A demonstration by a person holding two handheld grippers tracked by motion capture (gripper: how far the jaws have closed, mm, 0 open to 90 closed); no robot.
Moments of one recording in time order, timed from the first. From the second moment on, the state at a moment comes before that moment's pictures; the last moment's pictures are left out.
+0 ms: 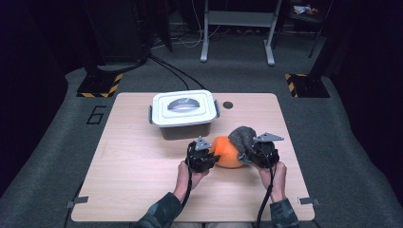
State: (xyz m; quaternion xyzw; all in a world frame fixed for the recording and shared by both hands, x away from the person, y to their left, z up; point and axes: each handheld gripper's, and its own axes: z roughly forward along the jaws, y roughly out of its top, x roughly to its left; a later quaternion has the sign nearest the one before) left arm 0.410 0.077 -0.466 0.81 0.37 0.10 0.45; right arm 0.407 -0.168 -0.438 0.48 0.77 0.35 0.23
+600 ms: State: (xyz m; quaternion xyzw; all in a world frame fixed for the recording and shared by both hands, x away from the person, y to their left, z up) left arm 0.410 0.079 -0.468 0.80 0.37 0.10 0.46; right arm 0.416 -0.195 -0.455 0.52 0.76 0.33 0.20
